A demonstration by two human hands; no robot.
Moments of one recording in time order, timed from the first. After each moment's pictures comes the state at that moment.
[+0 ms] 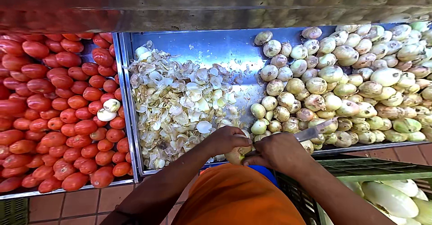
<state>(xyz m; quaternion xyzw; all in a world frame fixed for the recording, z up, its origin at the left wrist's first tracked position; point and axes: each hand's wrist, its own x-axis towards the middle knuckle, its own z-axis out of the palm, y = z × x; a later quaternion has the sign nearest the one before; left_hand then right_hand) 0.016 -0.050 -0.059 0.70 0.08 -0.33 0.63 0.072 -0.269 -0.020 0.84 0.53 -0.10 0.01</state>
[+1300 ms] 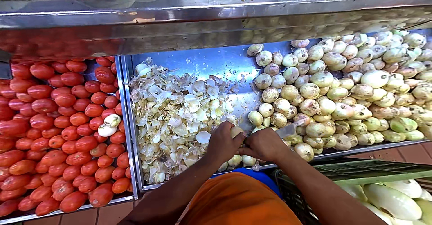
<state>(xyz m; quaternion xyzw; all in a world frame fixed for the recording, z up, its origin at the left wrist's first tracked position) 0.025 -0.074 -0.061 0.87 0.18 -0.11 0.44 0.105 -0.249 -0.064 0.85 0.50 -0.15 -0.02</state>
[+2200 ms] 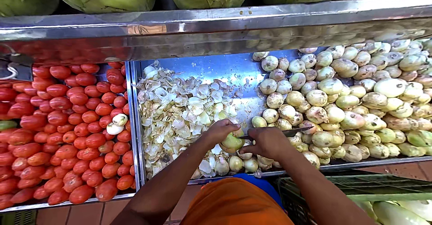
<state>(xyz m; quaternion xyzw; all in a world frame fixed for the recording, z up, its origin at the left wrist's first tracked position) 0.069 -0.028 -0.092 0.70 0.19 -0.24 0.65 0.132 -0.247 -0.052 0.88 0.44 -0.19 -0.03</state>
